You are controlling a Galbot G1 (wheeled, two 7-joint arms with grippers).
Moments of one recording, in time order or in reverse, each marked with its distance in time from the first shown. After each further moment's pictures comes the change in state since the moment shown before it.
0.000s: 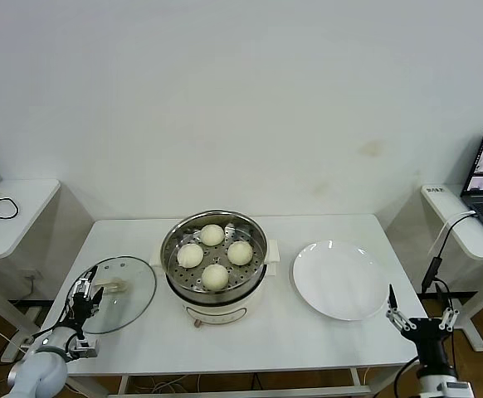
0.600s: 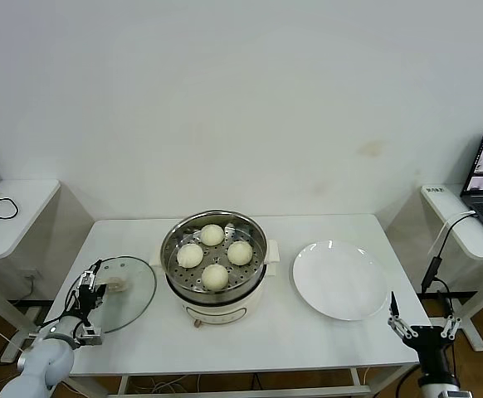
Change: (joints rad) left arm -0.130 -0.007 0.070 0.126 0.005 -0.006 -0.002; right arm -0.029 0.020 0.008 -0.001 -0.020 0.016 -0.001
